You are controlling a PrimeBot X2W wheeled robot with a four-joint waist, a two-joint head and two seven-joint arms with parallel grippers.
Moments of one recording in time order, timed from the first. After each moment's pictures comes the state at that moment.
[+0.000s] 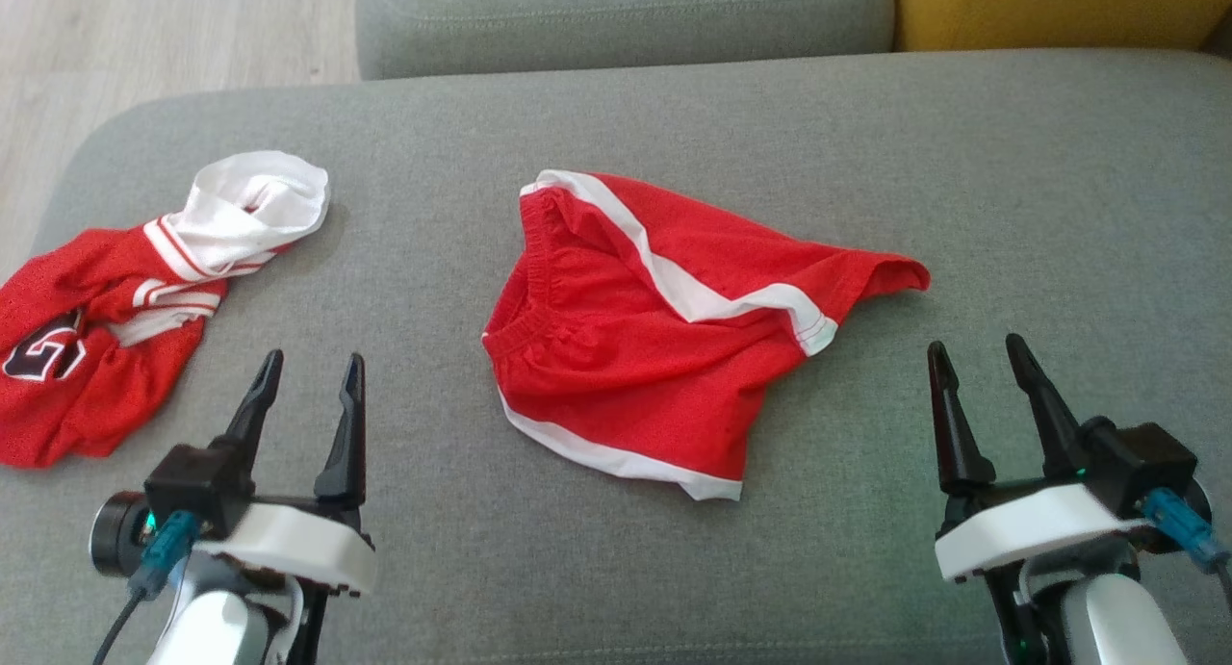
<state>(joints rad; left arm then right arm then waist) -0.05 0.30 -0.32 0.10 -0.34 0.14 -0.25 0.00 -0.05 0.03 0.07 0.15 0.12 -0.07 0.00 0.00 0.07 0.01</state>
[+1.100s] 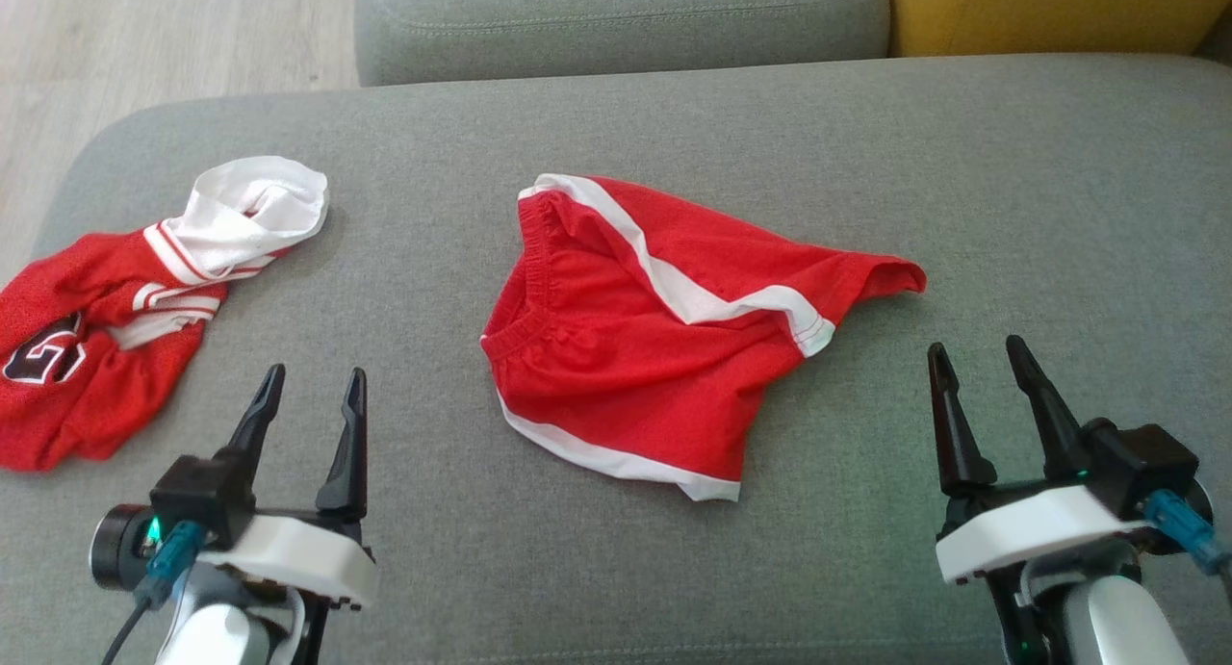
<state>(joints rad) -0.02 0.32 -0.34 0.08 -0.34 0.17 -0.23 0.01 -0.05 0.03 0.06 0.15 0.12 -0.06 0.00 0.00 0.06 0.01</state>
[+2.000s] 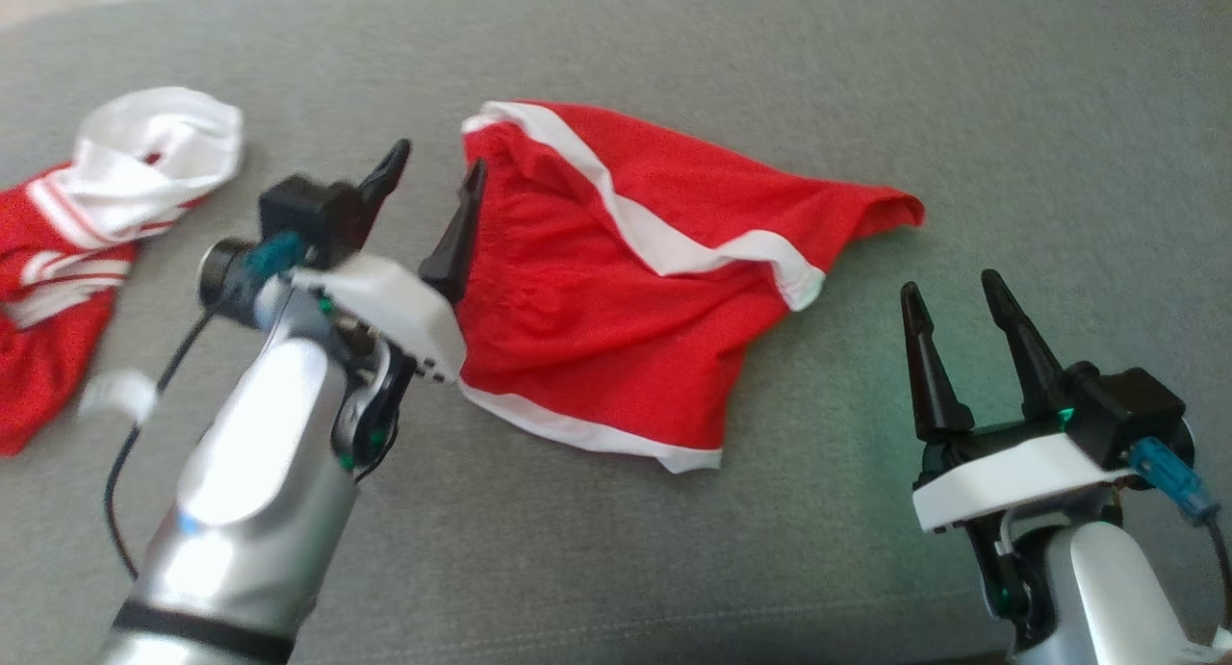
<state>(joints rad) -0.55 0.19 -0.47 0.42 -0.38 -0.02 -0.12 -0.07 -0.05 0.08 0.04 0.14 0.12 -0.05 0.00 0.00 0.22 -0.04</state>
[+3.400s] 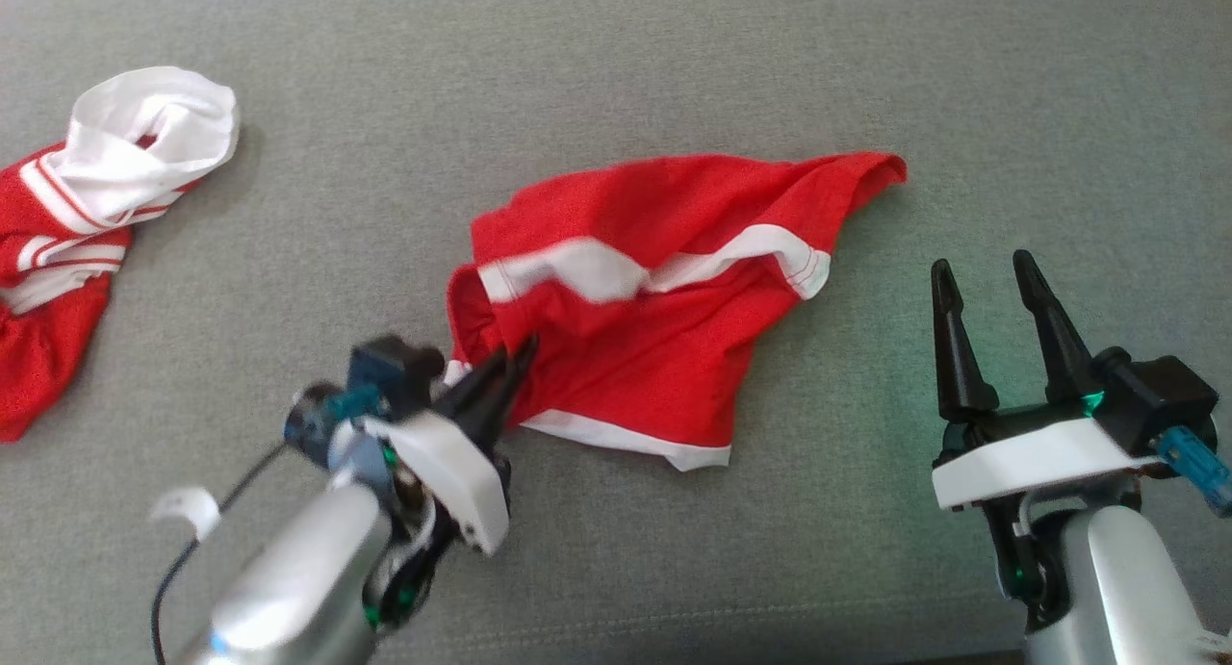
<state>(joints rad) -0.42 0.28 -0.75 0.40 -0.58 -0.06 -0.15 -0.11 -0.05 0.04 0.06 0.16 0.12 -0.08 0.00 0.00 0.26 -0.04</state>
